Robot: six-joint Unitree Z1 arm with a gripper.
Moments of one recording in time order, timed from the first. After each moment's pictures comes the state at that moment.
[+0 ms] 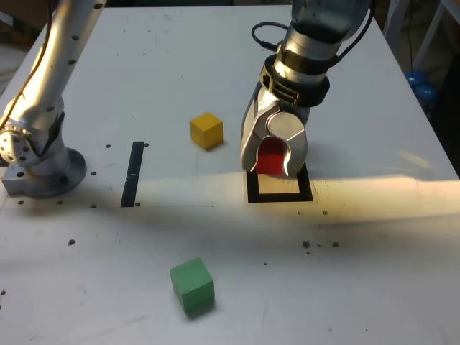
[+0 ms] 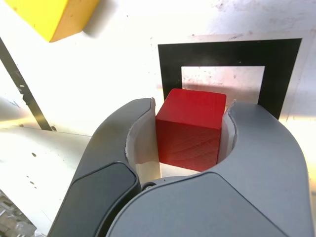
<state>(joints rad) -0.06 2.17 -1.71 1.39 -0.02 -0.02</state>
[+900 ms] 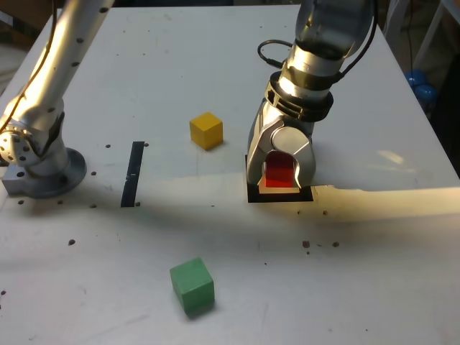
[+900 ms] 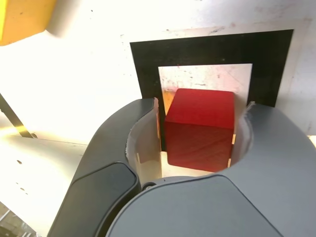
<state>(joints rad) -0.06 2.20 -1.67 1.31 -0.05 0.01</state>
